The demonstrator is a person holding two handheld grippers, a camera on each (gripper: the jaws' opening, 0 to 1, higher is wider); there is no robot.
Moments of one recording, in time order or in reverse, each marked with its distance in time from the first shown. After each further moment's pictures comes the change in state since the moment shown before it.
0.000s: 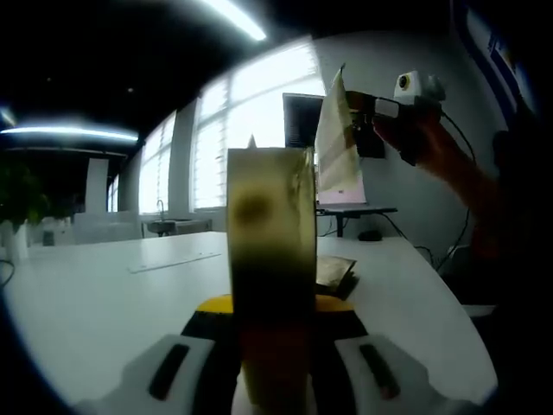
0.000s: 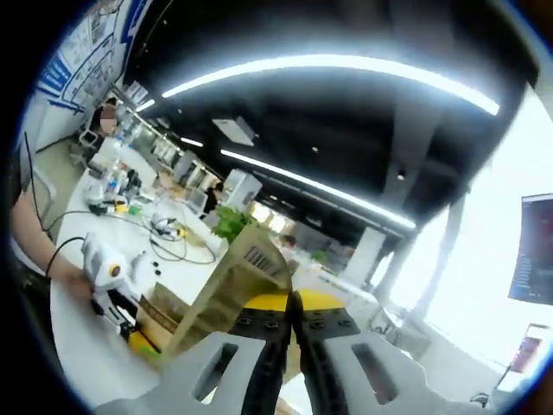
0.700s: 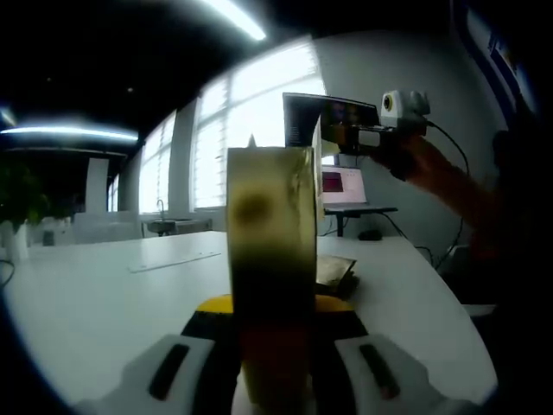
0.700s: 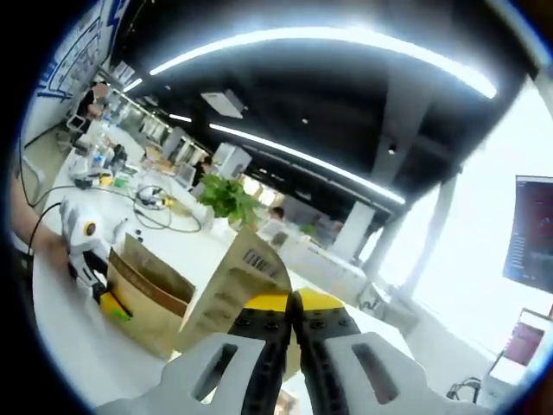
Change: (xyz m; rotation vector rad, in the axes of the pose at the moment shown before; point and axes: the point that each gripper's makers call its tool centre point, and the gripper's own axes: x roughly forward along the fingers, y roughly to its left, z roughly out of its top) left arm 0.000 0.001 -0.001 0.000 0.002 0.001; right arm 0.012 -0.020 -0.060 -0.014 0.139 -0.041
